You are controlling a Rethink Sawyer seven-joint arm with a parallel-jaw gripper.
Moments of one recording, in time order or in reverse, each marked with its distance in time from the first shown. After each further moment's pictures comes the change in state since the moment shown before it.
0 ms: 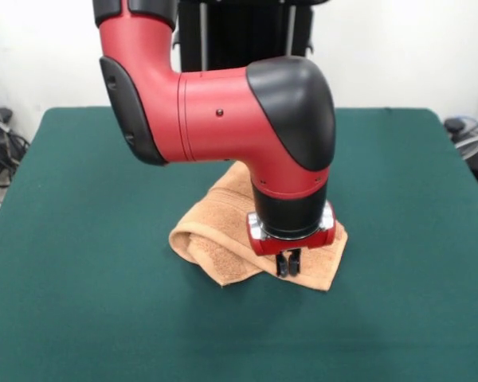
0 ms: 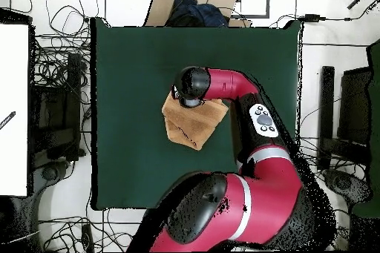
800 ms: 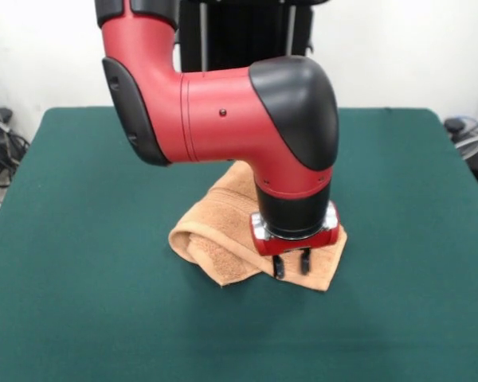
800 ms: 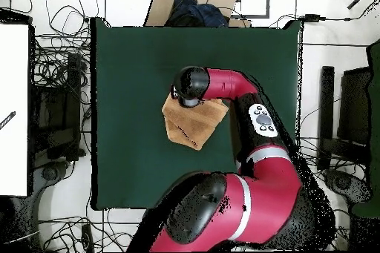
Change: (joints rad) arm 0.001 -0.001 0.008 0.003 0.002 0.000 0.000
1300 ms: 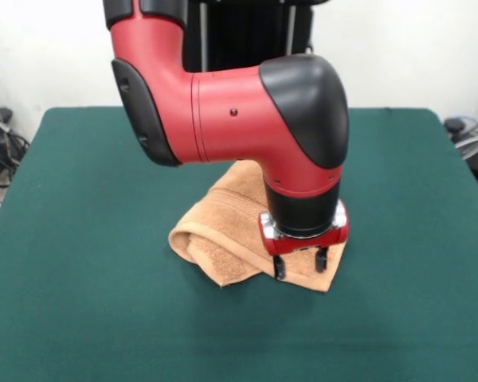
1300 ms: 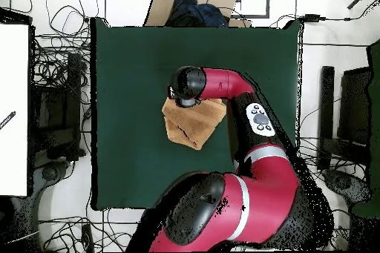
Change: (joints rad) arm 0.004 -0.003 0.010 0.007 -0.002 -0.001 0.000
